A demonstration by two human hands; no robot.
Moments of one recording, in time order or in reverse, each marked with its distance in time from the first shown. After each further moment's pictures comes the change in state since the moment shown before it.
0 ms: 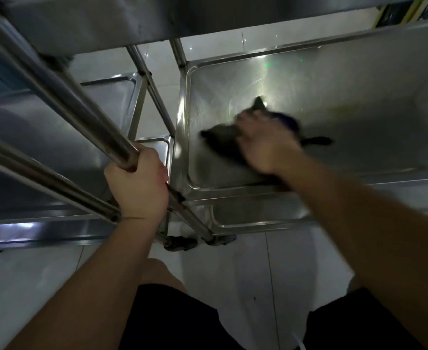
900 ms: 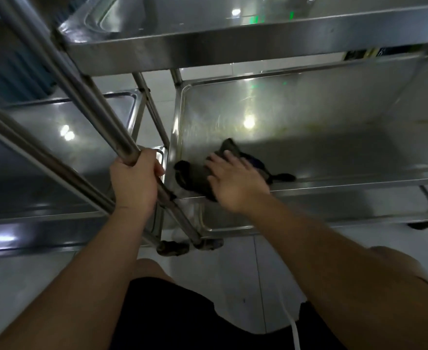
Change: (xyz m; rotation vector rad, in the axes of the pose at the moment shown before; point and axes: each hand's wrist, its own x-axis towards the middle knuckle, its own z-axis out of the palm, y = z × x) left_hand 0.006 0.009 -0.025 0.190 -0.110 -0.075; right_hand -0.069 -0.062 0.028 0.057 -0.050 -0.027
